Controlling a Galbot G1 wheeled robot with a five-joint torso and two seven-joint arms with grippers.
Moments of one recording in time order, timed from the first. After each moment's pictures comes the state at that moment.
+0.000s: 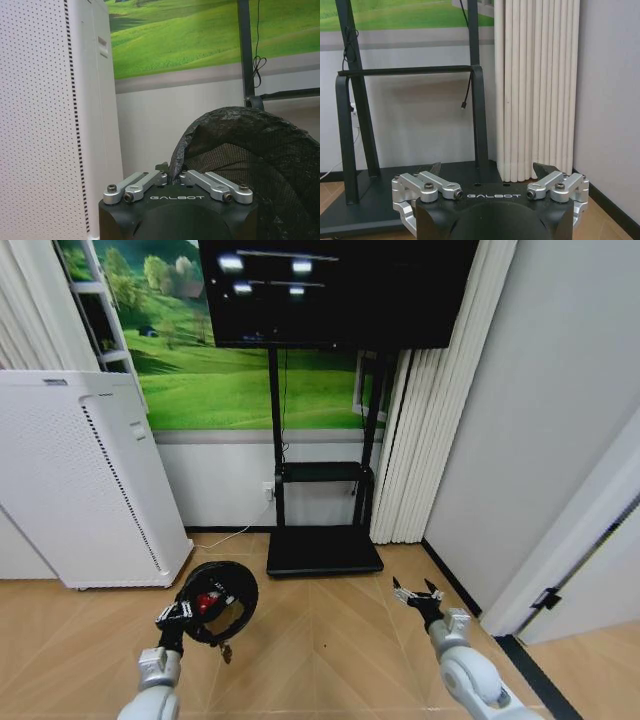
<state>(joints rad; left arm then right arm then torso) 1.48 -1.42 -0.76 -1.89 -0.14 -0.09 -0.05 -1.37 1.00 0.47 1.89 0.60 -0.10 0.27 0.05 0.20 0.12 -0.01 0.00</state>
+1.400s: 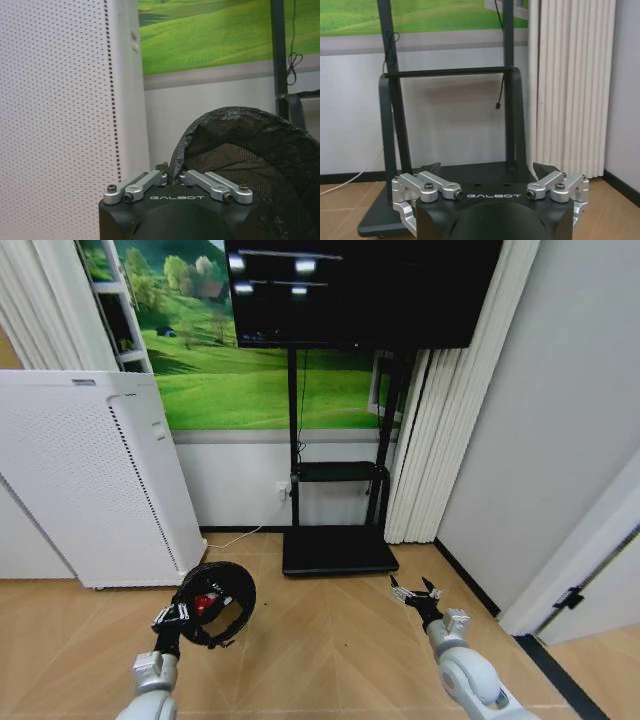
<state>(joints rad) 1.49 -1.43 -0.77 -1.90 -0.13 -0.10 -0.05 -1.36 1.01 0.46 1.90 0.59 -0.10 0.27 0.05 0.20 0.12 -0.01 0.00</state>
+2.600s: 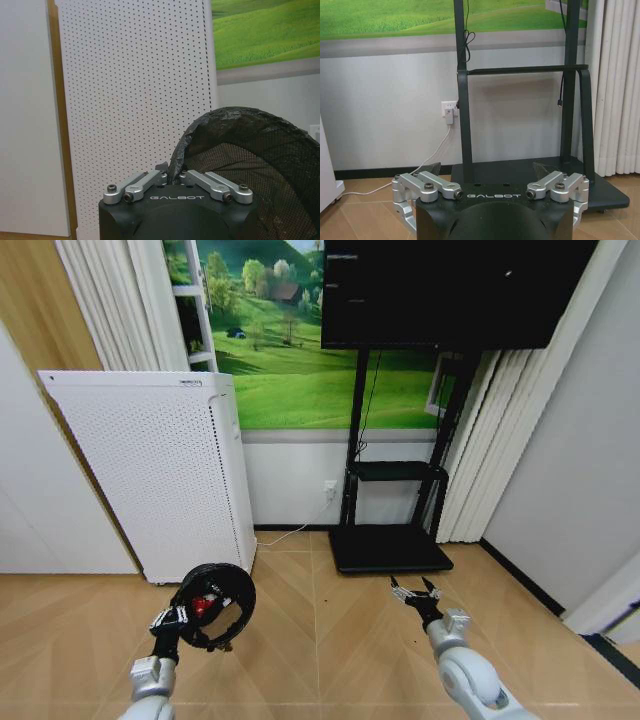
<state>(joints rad) 1.52 -1.44 -0.77 -1.92 -0.13 -0.11 -0.05 -1.36 1.01 0.46 1.90 0.59 -0.10 0.27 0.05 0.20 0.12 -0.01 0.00</state>
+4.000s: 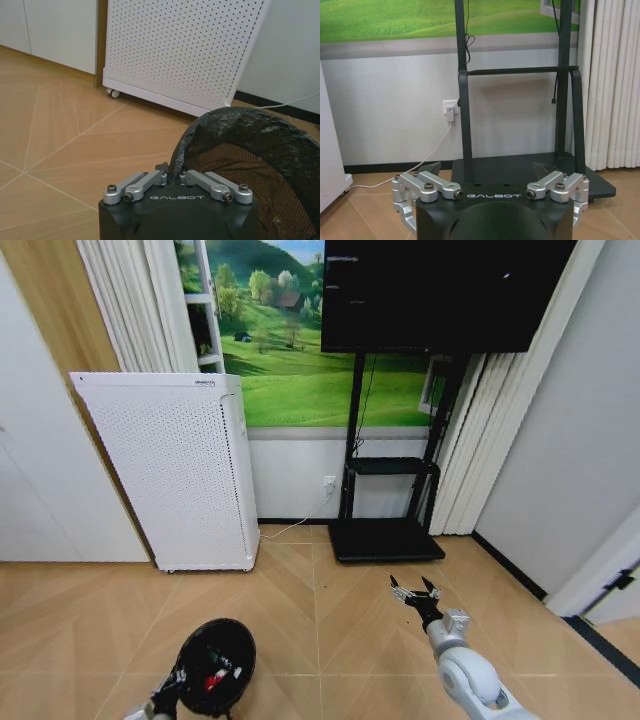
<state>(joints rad) 1.64 -1.43 -0.74 -1.73 -0.47 0.06 -0.07 -1.36 1.01 0.46 1.90 0.59 -0.10 0.27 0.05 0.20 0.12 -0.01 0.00</state>
